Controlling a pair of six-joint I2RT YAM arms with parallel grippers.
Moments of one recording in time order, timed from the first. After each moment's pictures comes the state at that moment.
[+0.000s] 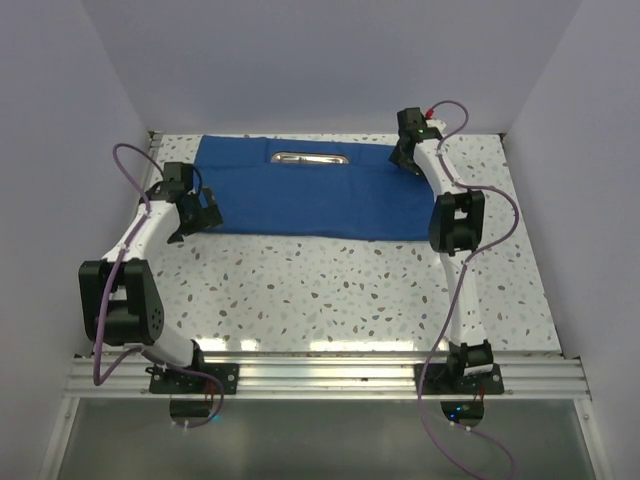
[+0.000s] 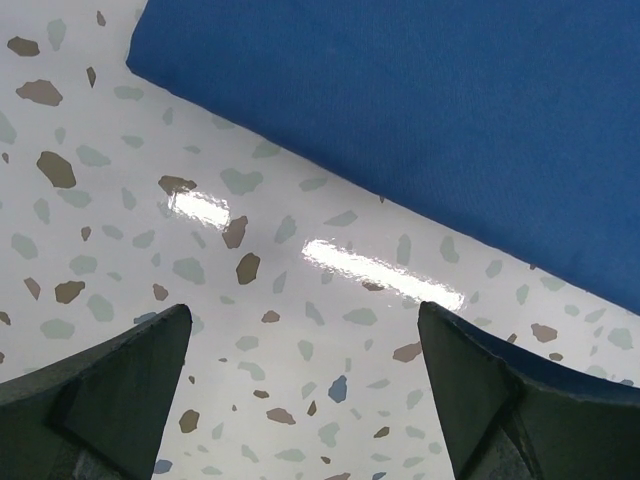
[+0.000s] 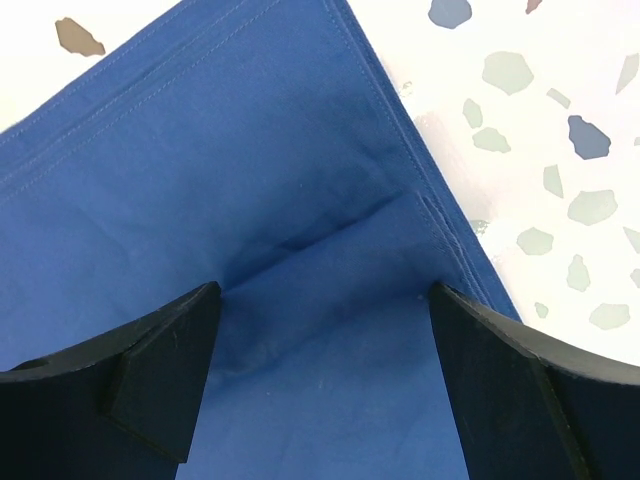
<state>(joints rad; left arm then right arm) 0.03 1.54 1.12 -0.64 -0.15 -0.37 0.16 2.62 2.48 -0.88 0.46 0.65</state>
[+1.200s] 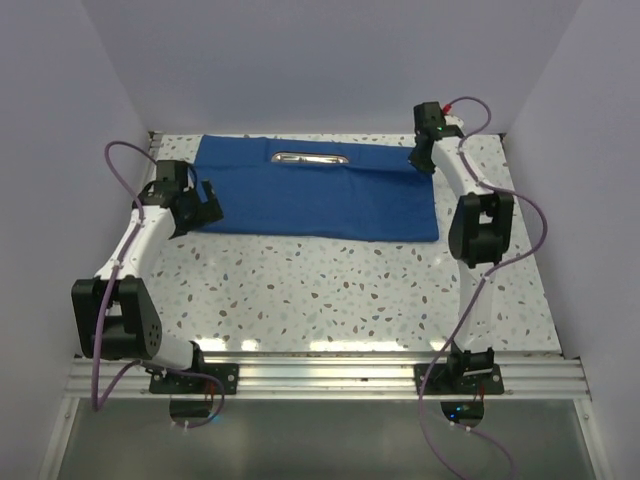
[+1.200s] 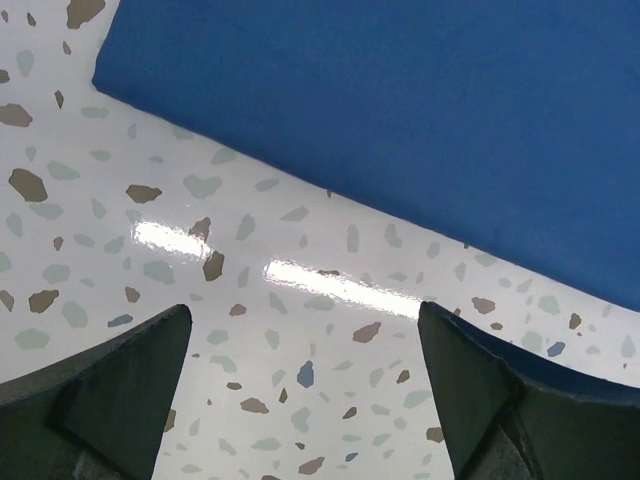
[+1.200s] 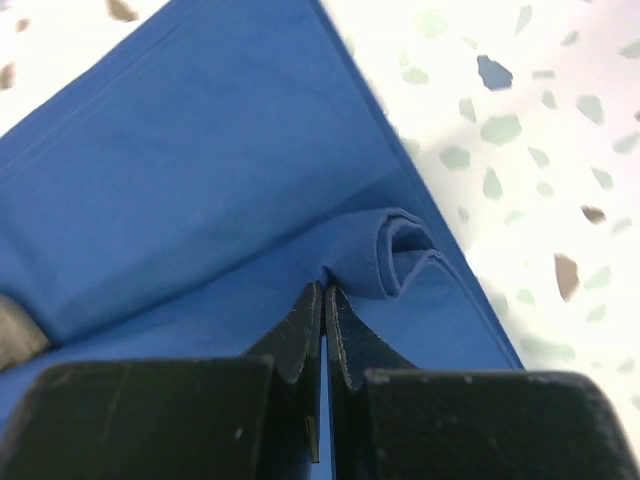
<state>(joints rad) 0.03 1.47 1.12 -0.64 -0.06 -0.36 0.12 2.35 2.16 -0.80 0.39 0.69</state>
